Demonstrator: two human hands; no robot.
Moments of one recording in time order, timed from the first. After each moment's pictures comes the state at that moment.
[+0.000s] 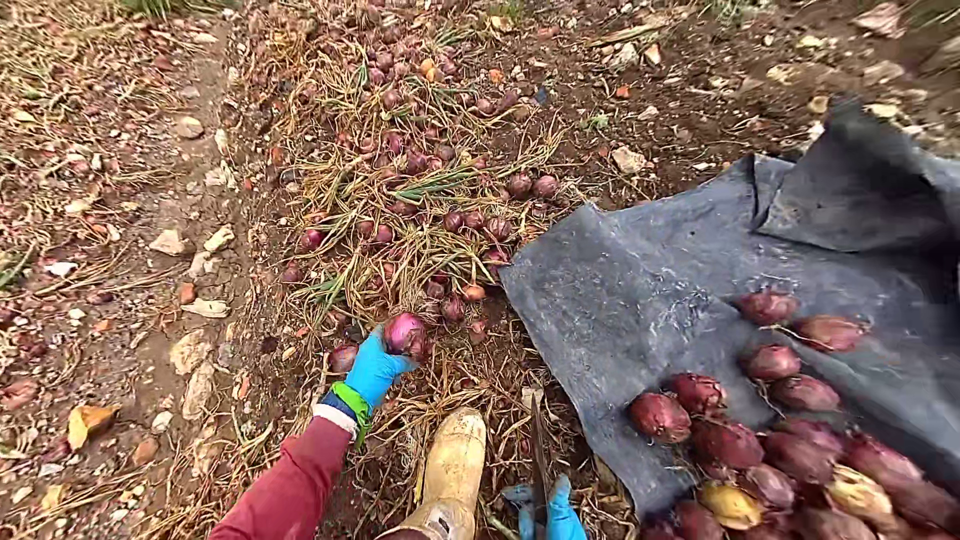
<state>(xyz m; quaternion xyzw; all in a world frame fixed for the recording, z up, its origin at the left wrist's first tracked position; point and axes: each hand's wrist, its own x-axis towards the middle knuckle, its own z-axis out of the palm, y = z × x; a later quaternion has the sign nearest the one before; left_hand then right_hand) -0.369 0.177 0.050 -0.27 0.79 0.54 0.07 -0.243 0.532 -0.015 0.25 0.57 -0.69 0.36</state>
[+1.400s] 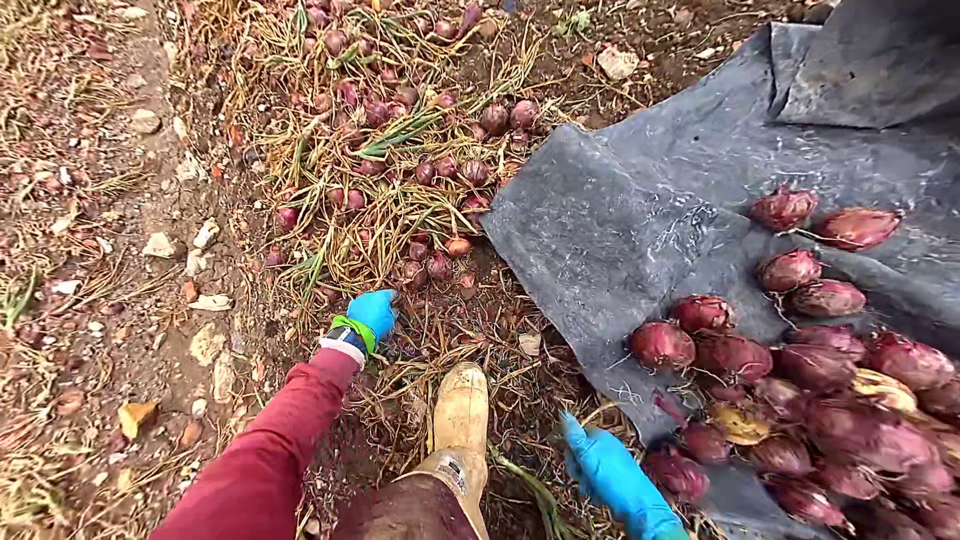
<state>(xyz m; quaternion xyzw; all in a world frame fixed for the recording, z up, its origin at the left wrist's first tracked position) -0.440 0.158 0.020 -0.13 0.94 0.04 0.31 -0.286 0.591 0.009 0.17 0.75 -0.46 0.45</state>
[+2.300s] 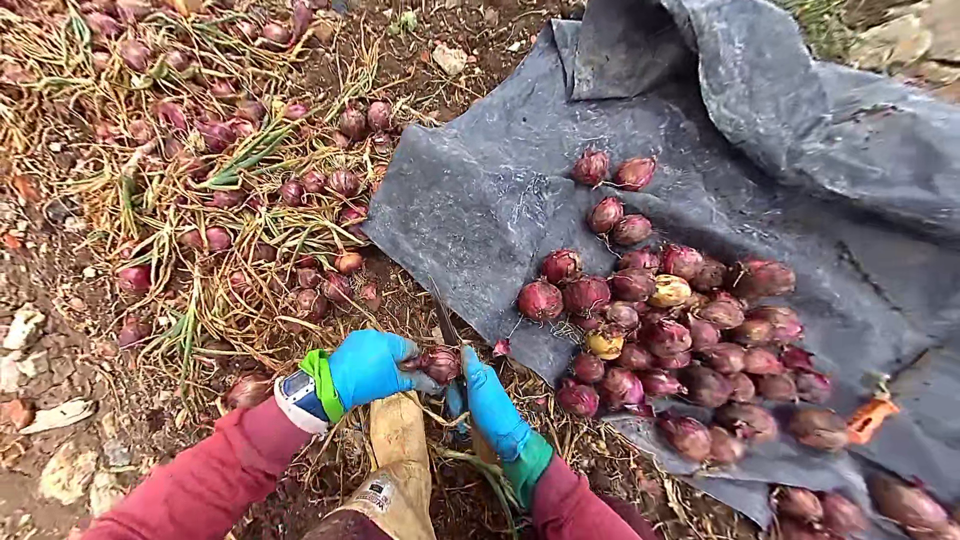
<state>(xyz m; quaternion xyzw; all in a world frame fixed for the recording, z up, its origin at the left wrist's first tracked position) -0.442 0.321 0.111 0.25 0.87 0.12 0.40 -0.326 0.525 0.025 0.16 0.61 -0.73 0.28</state>
